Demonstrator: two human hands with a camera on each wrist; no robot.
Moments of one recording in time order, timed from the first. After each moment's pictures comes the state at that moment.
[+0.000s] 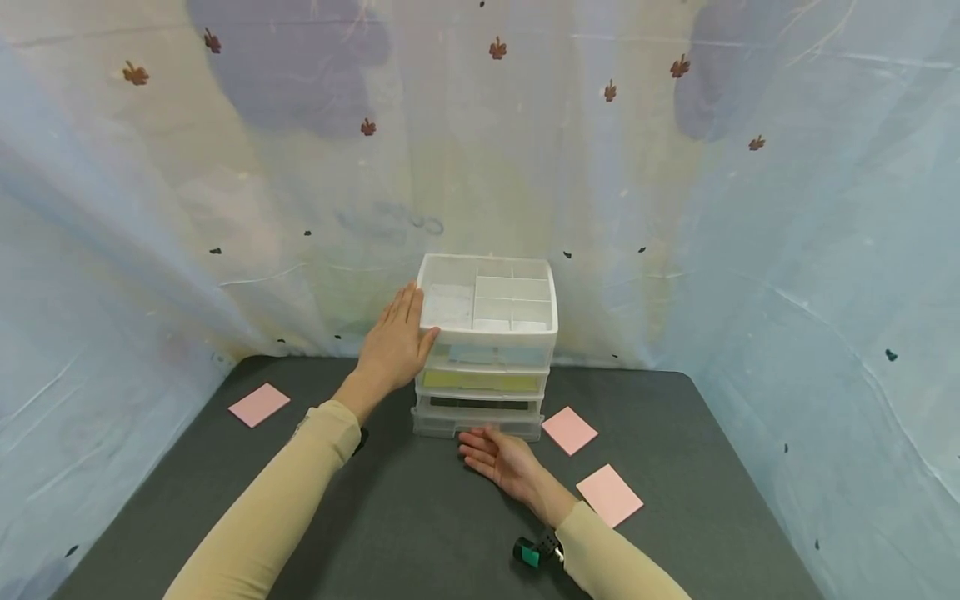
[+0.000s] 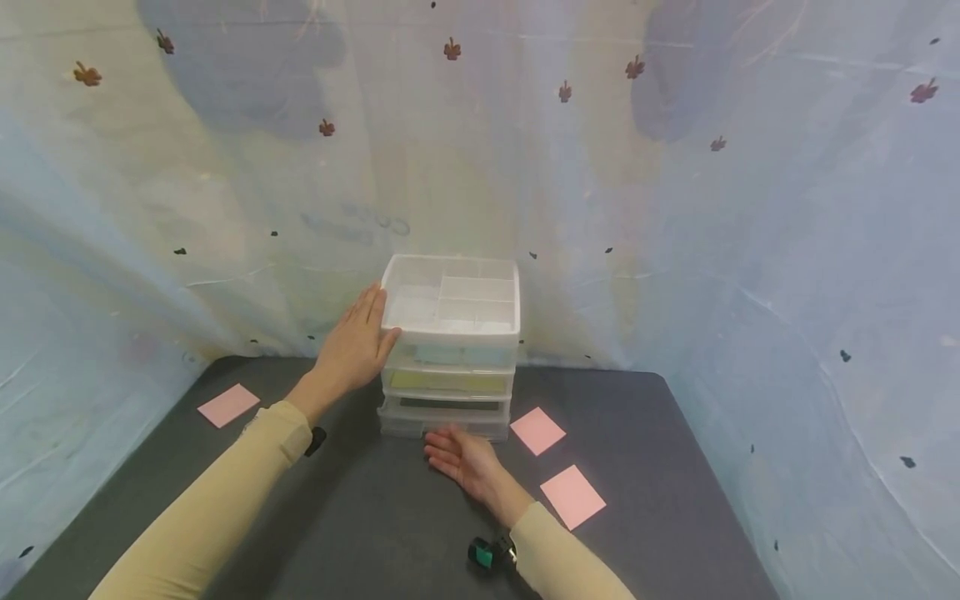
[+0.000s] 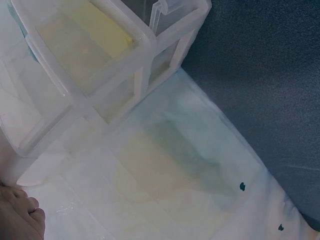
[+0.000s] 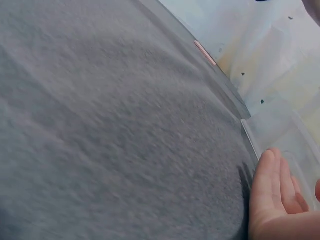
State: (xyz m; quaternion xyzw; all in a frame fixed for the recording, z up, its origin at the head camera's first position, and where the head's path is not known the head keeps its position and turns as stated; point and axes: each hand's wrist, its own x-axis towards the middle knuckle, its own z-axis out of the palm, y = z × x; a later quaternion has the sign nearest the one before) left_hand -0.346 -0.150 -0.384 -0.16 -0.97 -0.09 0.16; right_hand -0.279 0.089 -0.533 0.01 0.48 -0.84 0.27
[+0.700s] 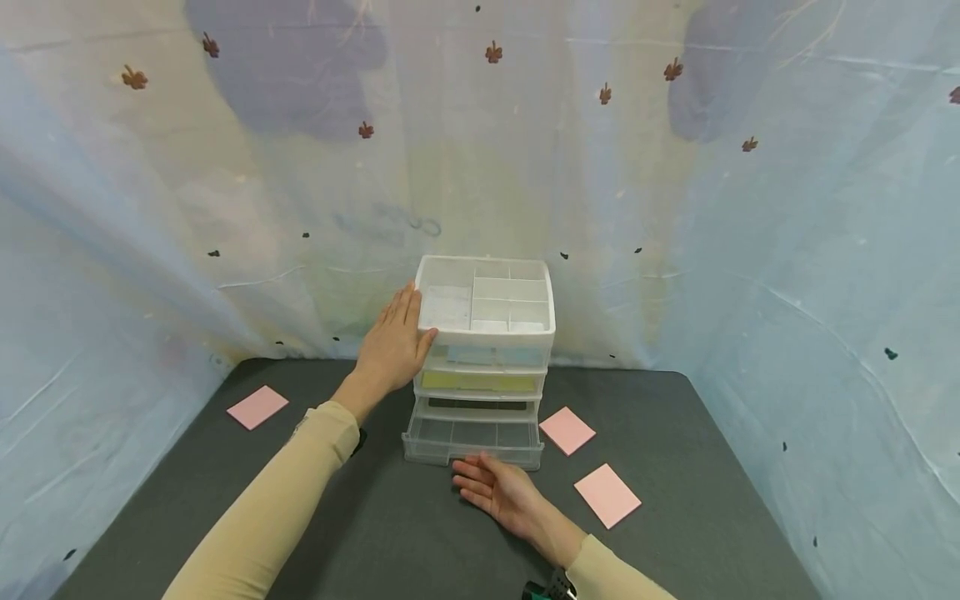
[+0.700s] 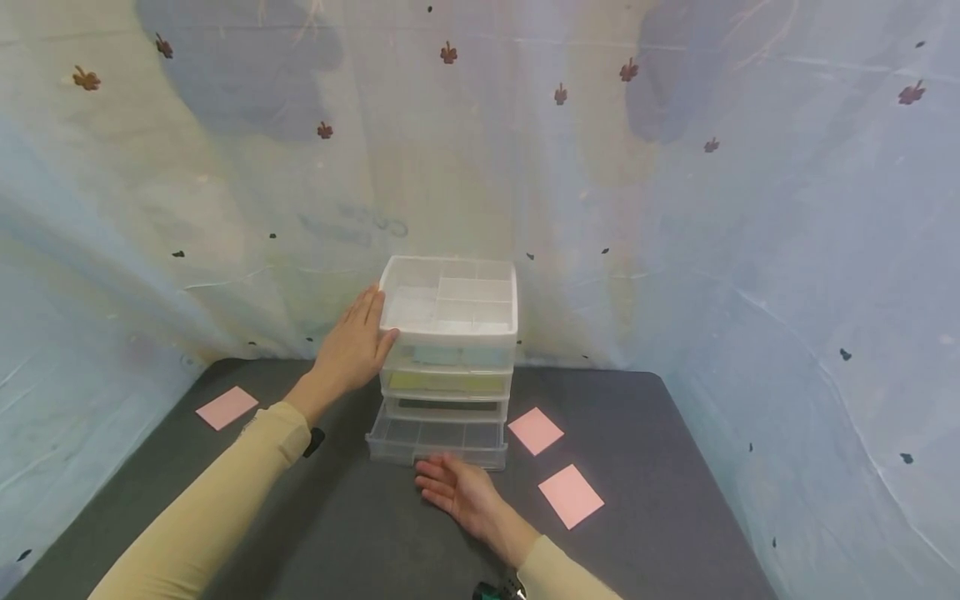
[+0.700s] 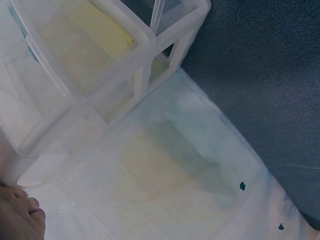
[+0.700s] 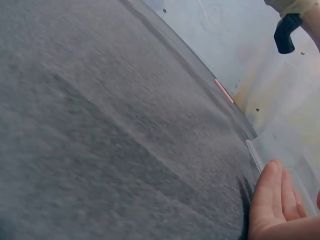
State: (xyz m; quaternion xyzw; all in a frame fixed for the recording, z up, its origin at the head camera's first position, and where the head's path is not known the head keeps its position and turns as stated) left_hand -0.343 -0.151 -0.382 -0.17 -0.97 -0.09 0.17; right_hand -0.232 0.088 -0.538 0.01 0.46 -0.84 0.29
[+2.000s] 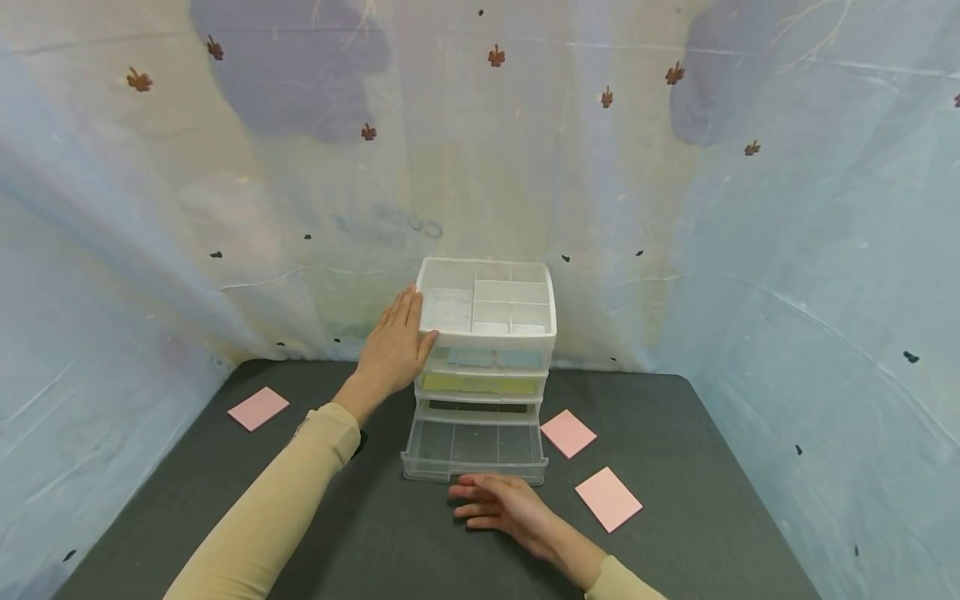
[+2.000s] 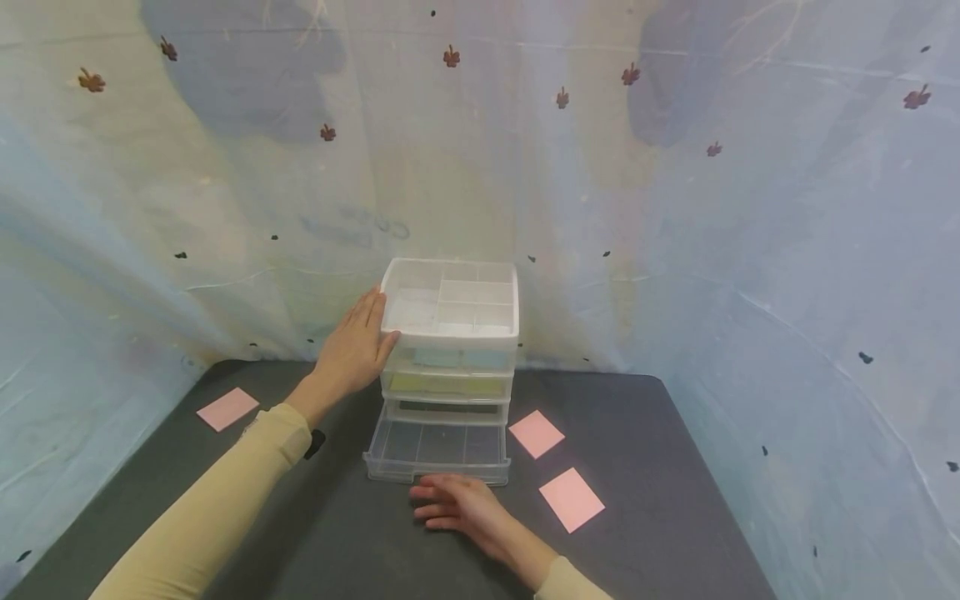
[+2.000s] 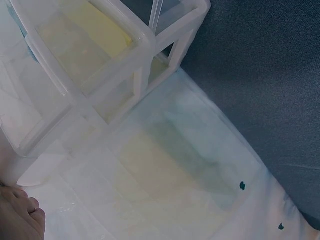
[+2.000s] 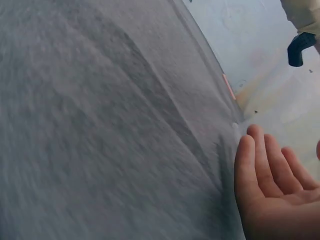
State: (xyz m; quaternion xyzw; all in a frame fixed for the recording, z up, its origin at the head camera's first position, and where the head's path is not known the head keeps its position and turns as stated) left_hand -0.343 -0.151 -0.383 -0.17 -0.97 -0.08 0.17; right_hand -0.210 0.104 -0.523 -0.10 0.58 -0.74 0.32
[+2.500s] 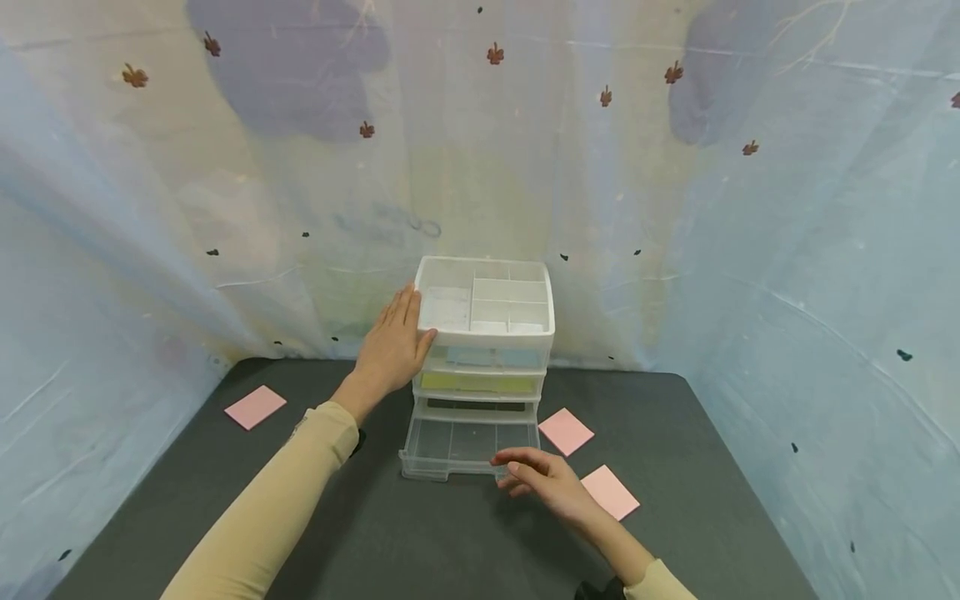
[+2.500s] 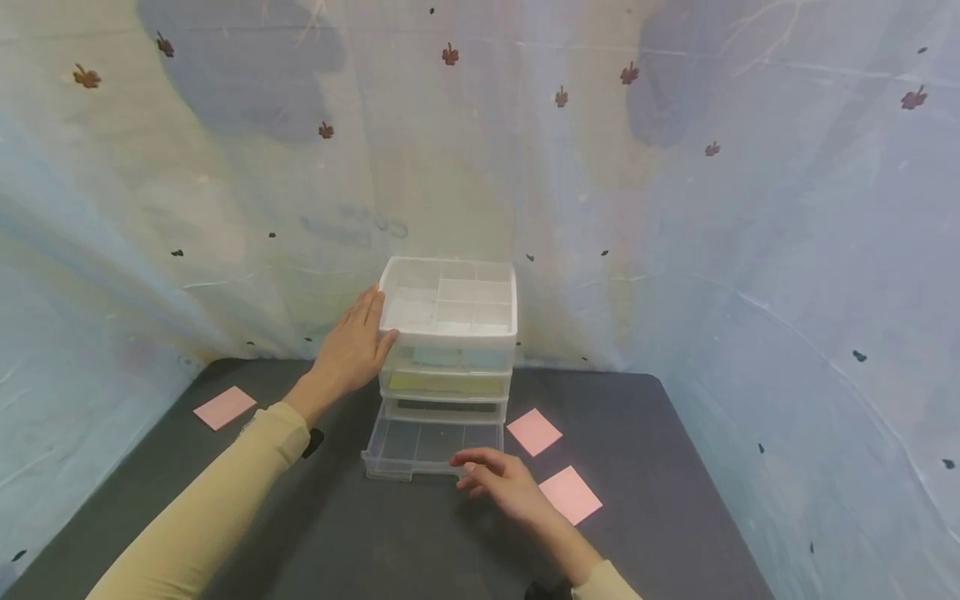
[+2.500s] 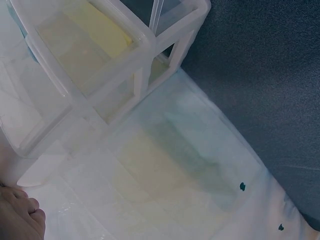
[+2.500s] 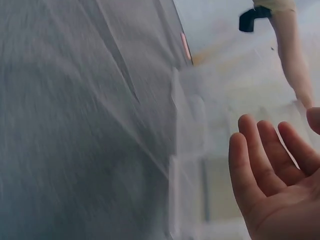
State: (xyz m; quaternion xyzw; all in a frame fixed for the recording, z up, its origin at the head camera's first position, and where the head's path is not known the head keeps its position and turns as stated) left_hand -0.346 -0.152 -0.386 -0.17 -0.96 -0.08 0.18; right_hand -0.215 0.158 -0.489 -0.25 0.72 -0.64 0.15
